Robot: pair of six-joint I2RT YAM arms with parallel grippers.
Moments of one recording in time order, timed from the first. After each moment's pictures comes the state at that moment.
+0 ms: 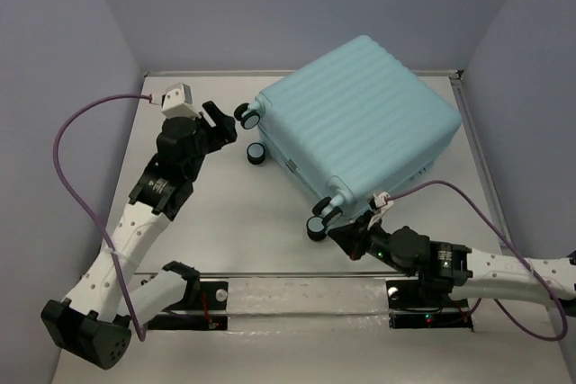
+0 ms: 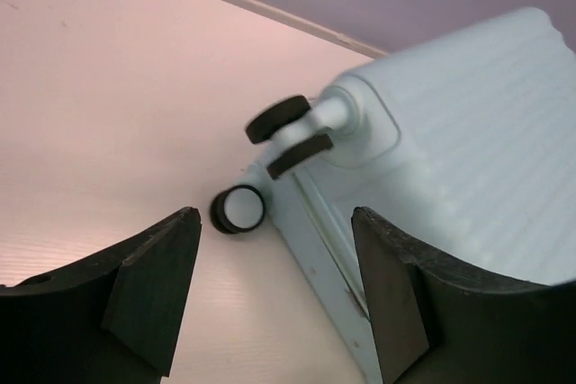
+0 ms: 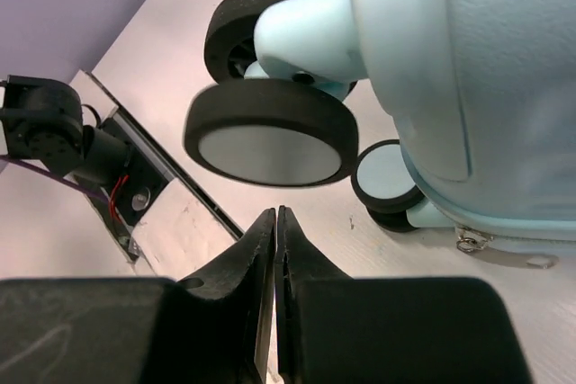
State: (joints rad) left arm -0.44 0.95 0.96 -0.27 -0.28 -0.57; right arm 1.36 0.56 0.35 -0.02 0.49 0.62
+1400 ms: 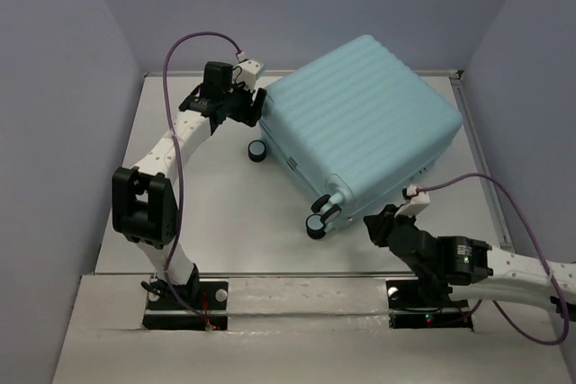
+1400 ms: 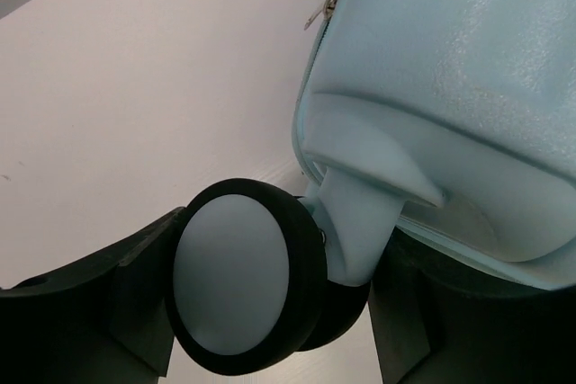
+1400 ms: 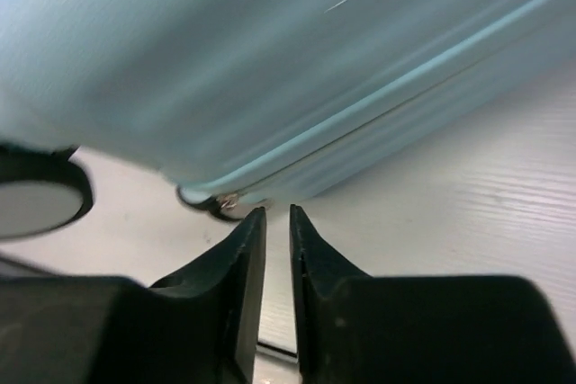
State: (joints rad) left arm -0.29 1.70 1.45 -0.40 0.21 0.20; right arm 1.35 0.48 0.49 -0.60 0.86 0.93
